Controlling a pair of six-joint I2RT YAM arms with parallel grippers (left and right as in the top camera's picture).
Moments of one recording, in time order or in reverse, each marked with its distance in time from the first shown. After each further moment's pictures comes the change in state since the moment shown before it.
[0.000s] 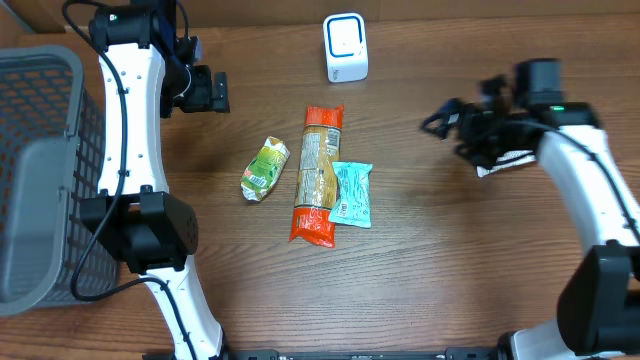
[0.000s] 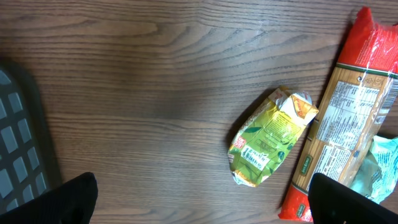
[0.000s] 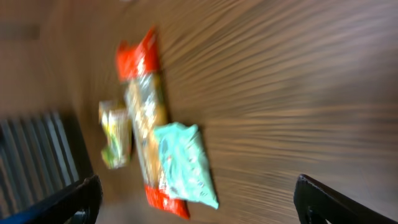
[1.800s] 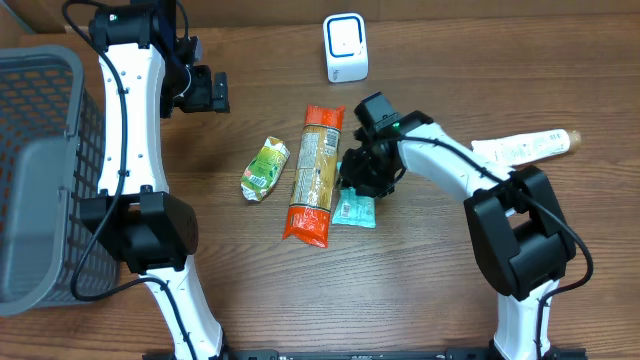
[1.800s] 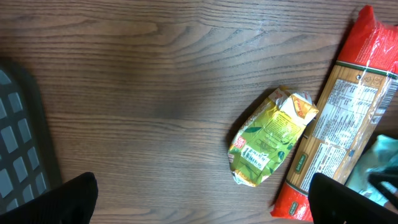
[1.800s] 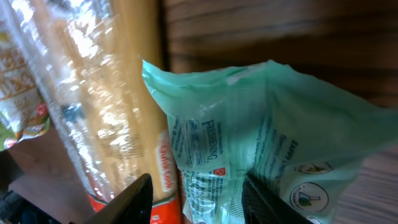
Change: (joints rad) left arm 0.000 0.000 0.000 0.000 0.000 0.000; right arm 0.447 0.378 0.145 -0.002 0.177 0.223
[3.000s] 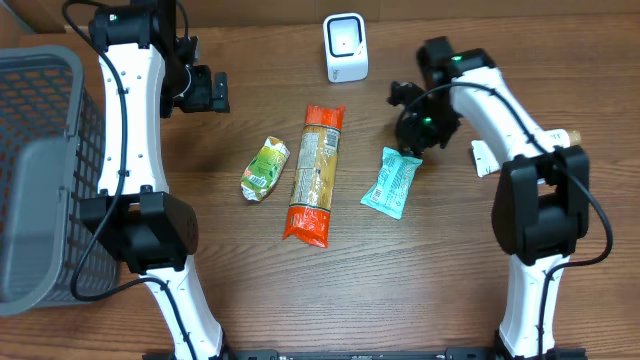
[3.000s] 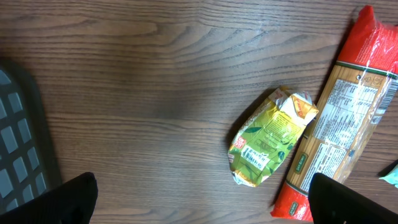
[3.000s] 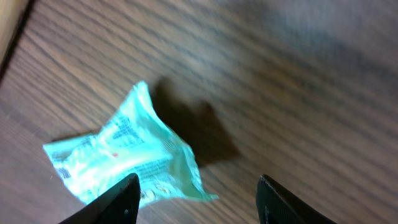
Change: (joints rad) left arm 0.000 0.000 0.000 0.000 0.000 0.000; right arm -0.262 0.133 0.391 -0.406 0.219 -1.011
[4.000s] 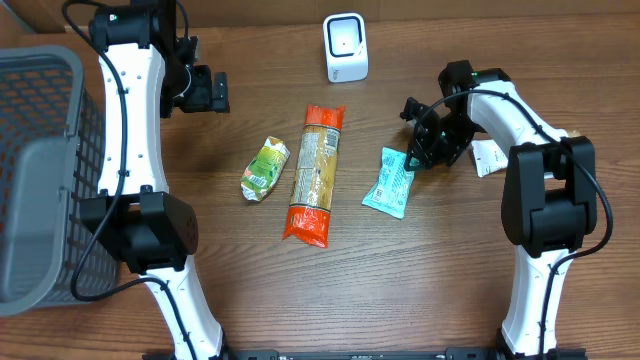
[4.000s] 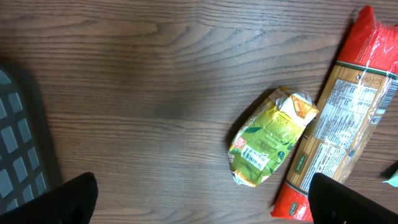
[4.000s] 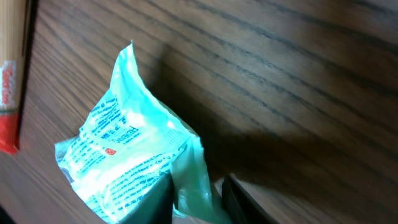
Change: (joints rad) left arm 0.000 0.000 0.000 0.000 0.000 0.000; right arm -0.080 0.034 -0.157 0.082 -0.240 0.005
